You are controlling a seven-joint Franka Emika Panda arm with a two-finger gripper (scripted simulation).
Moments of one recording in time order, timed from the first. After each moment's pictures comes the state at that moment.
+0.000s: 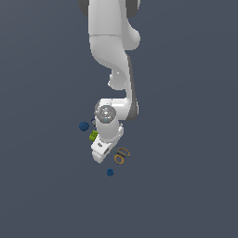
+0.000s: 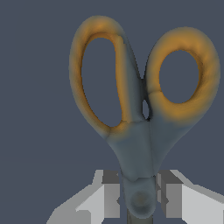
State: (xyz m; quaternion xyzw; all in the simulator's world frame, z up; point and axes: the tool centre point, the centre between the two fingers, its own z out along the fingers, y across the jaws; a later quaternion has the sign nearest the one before) arm 0.030 -0.044 0.010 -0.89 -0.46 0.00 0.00
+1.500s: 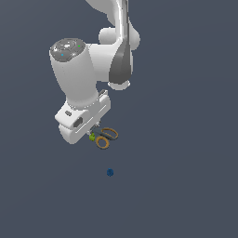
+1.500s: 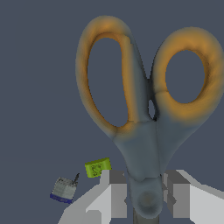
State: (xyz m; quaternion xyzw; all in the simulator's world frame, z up) arm 0.044 -0.101 0.221 -0.89 -0.46 0.00 0.00
